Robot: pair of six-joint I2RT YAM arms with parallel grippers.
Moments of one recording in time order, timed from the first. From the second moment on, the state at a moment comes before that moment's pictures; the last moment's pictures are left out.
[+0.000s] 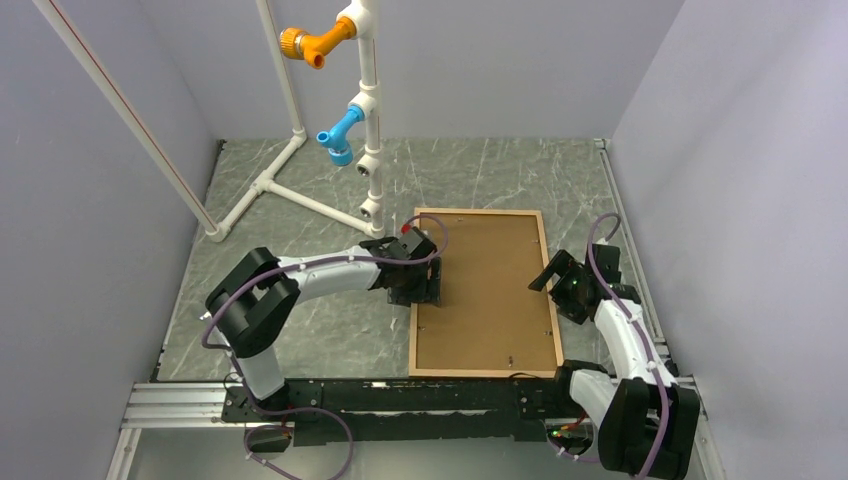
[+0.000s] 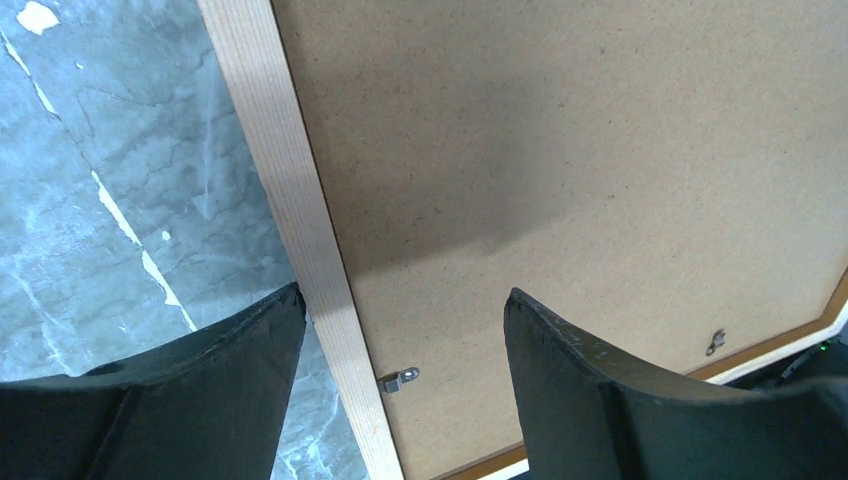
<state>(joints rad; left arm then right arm) -0.87 1.74 1.07 -0.39 0.06 -0.80 -0.16 0.98 0.50 -0.52 -0.20 0.55</state>
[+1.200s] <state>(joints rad) -0.72 2.10 1.66 -0.69 -0.23 -0.61 -0.19 1.31 0.67 -0.46 -0.21 0.52</state>
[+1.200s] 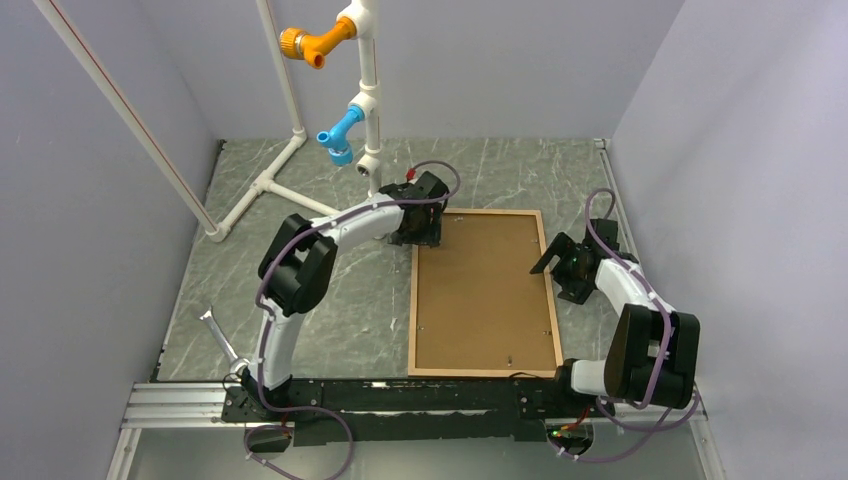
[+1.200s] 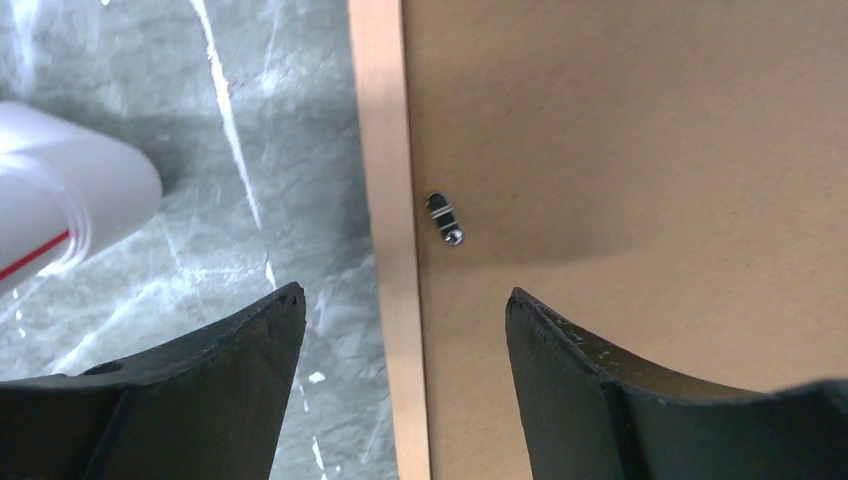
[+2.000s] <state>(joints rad) -0.69 2.24 1.80 -0.69 -0.23 -0.68 -0.20 1.35 0.67 -0.44 -0.19 0.48</state>
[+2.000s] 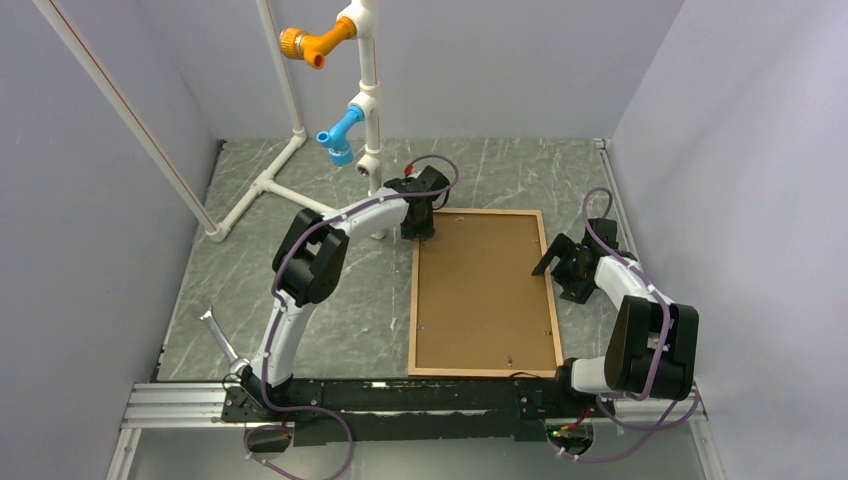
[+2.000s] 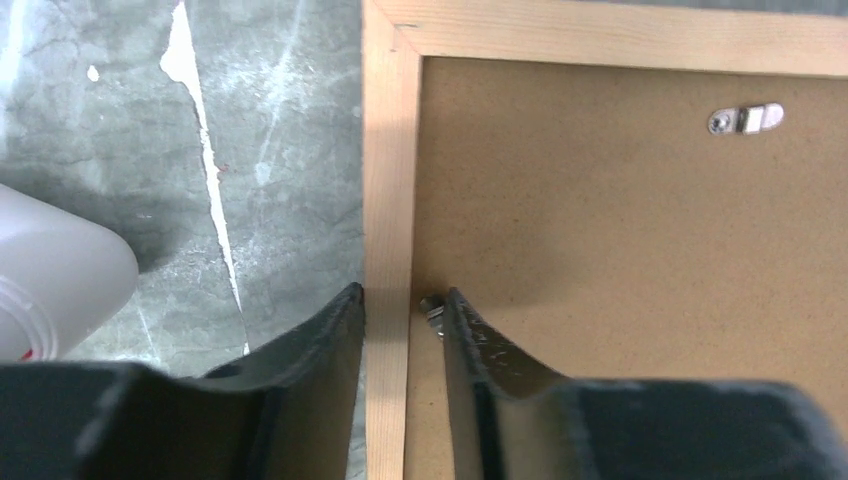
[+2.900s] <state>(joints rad) -0.71 2.20 1.74 -0.64 -0.18 -0.64 -0.20 1.36 0.67 -0.44 -0.19 0.48</state>
